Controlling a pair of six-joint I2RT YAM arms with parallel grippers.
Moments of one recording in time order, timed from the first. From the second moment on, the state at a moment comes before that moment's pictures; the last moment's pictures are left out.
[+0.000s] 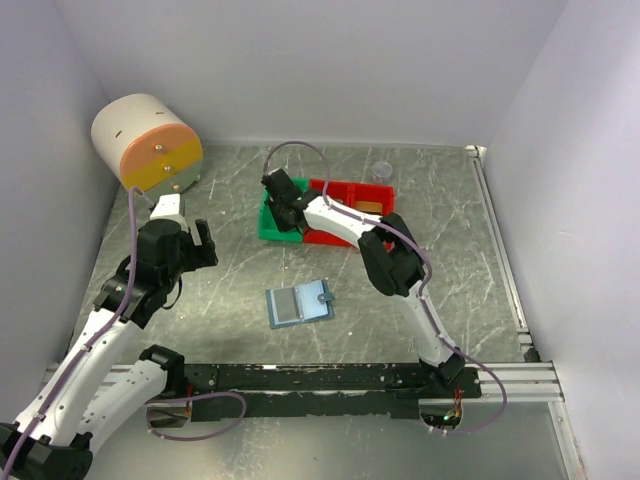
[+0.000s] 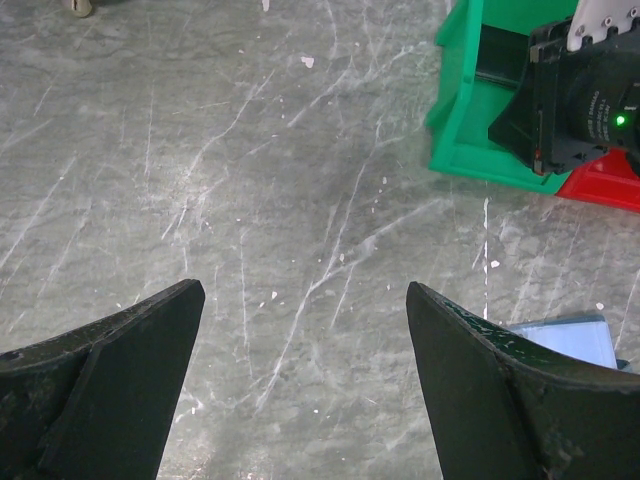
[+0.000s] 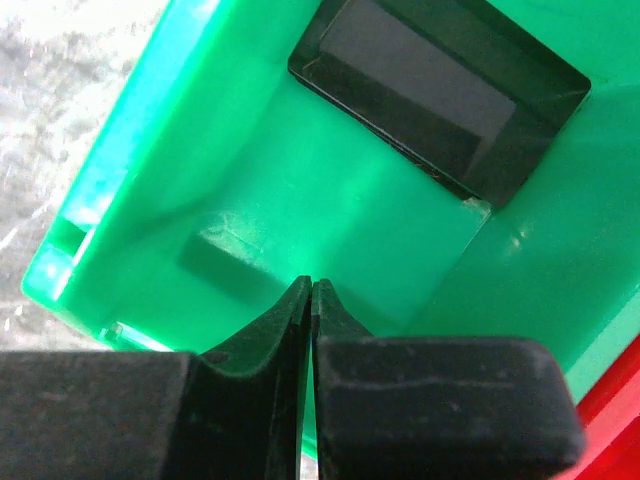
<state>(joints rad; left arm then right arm) -0.37 0.75 0.78 -0.57 -0.33 -0.34 0.76 2.33 1.89 -0.46 0.17 0.20</state>
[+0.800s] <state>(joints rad) -0.37 0.77 0.78 -0.57 -0.31 -0.34 0.77 1.77 1.34 -0.21 0.07 0.19</state>
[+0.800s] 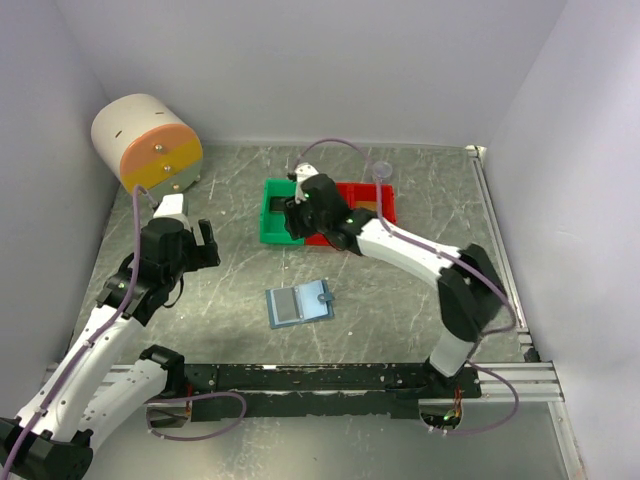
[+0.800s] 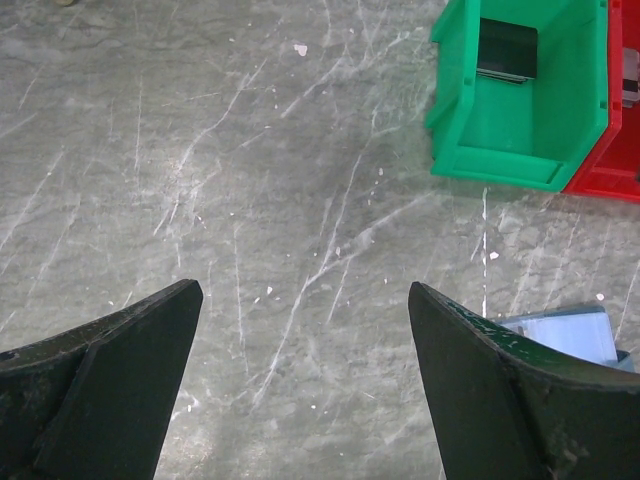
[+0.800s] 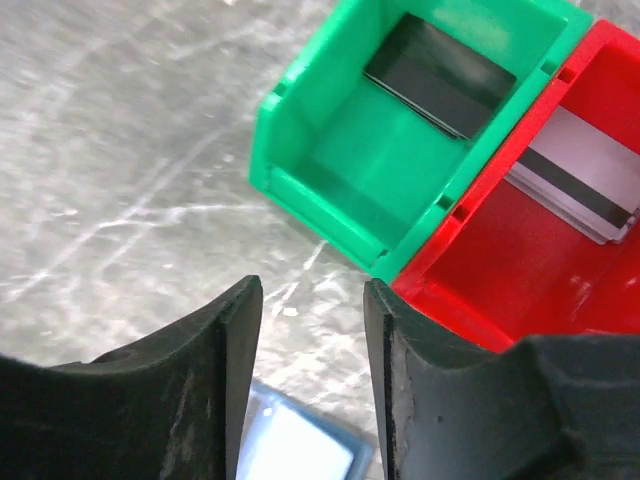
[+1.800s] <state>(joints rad) -0.37 0.78 0.78 -0.59 -0.34 -0.35 1.08 1.78 1.09 -0.27 0.22 0.57</state>
